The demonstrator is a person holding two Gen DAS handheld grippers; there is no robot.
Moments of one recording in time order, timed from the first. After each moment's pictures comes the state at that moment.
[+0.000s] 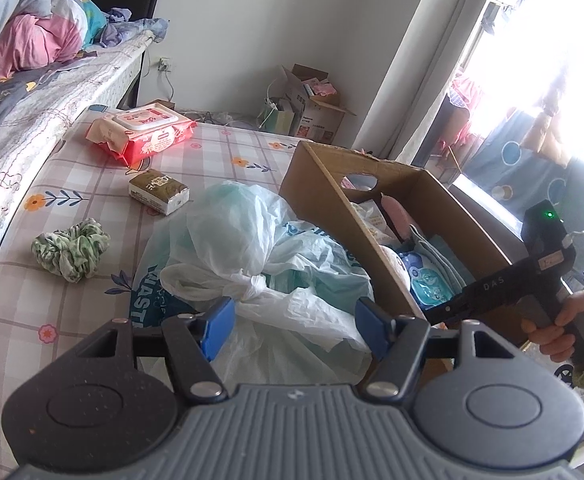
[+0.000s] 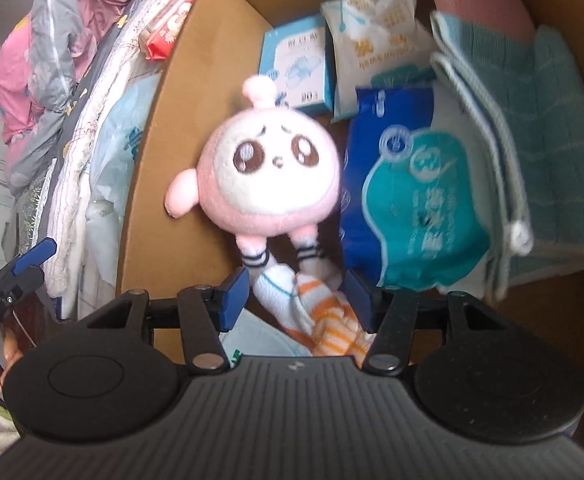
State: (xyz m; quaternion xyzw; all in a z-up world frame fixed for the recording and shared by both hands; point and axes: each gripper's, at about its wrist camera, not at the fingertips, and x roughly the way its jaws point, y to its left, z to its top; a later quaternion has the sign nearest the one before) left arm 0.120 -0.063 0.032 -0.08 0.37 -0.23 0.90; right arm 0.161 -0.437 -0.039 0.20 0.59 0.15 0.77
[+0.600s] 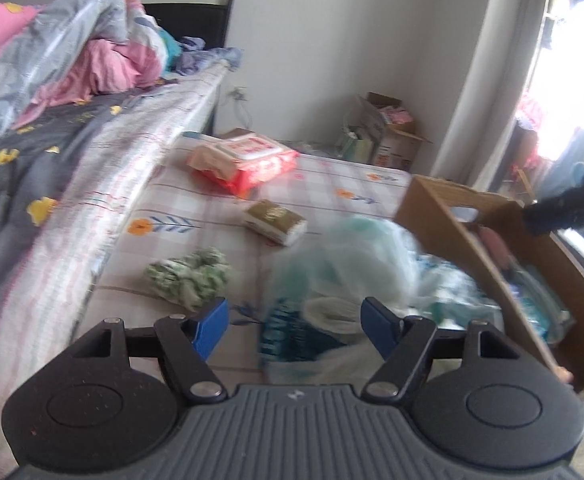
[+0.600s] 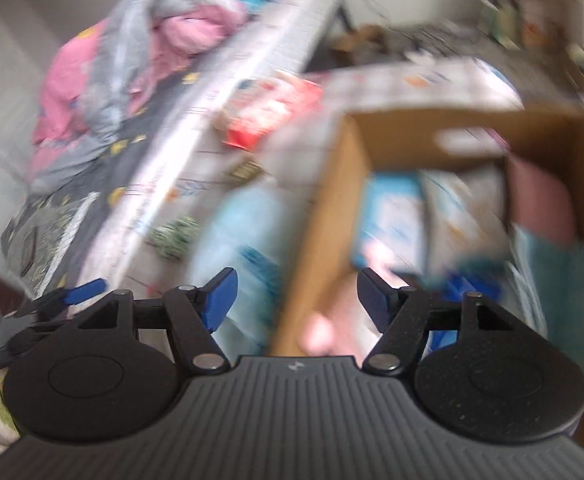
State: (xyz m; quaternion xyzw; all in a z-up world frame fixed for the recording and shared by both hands) left arm 0.142 0.001 0.023 -0.04 0.34 -0.10 0.93; right arm 0.210 -0.347 0.086 0.10 0.45 0.22 0.86
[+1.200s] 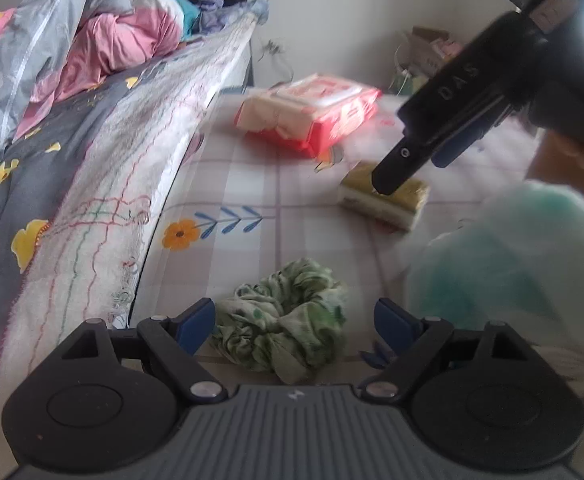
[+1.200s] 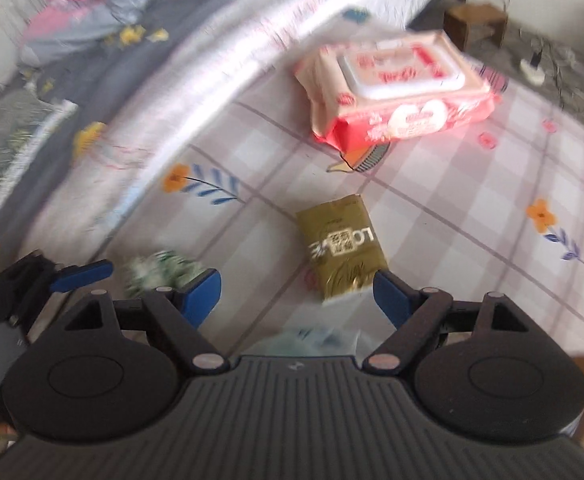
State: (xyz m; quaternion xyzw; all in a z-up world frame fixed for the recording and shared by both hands) left arm 0.278 0.021 -0.053 0.05 0.42 -0.05 0.91; right arm 0.429 -0.121 -0.023 -0.06 0.55 0.27 0.79
